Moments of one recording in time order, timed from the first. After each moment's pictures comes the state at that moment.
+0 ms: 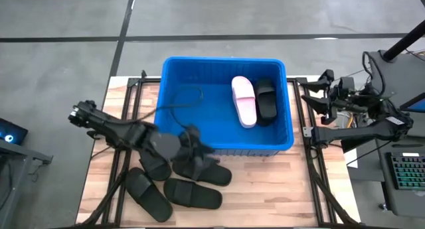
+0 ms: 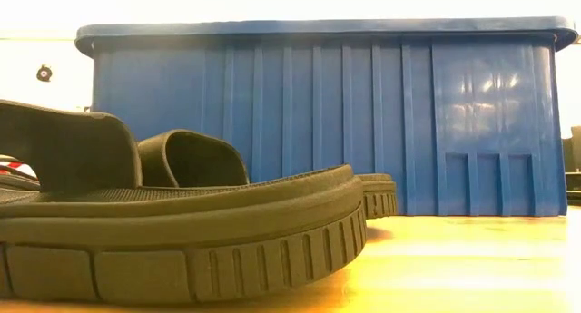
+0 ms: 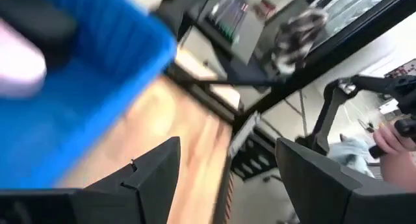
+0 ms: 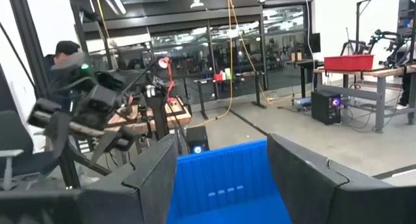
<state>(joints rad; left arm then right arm) -0.42 1.49 1.62 -0.51 -0.35 -0.90 -0.05 0.46 1.00 -0.41 0.14 0.10</state>
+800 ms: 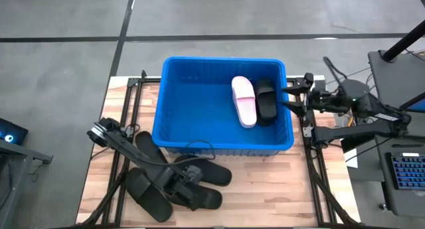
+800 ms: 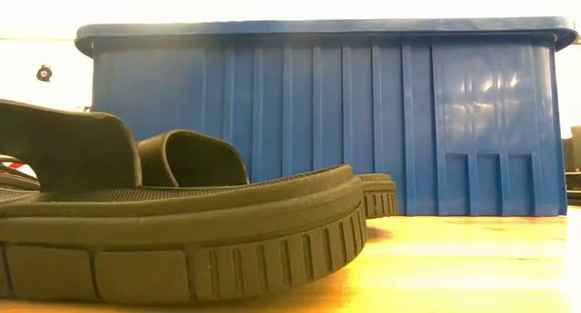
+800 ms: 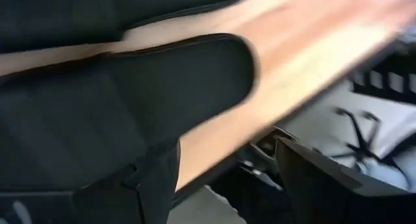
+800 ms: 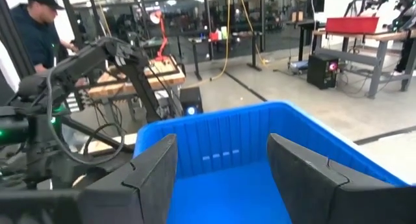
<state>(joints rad) -0.59 1.83 1.63 -0.88 -0.08 -1.72 -0.05 0.63 1.00 -0.41 0.14 0.10</state>
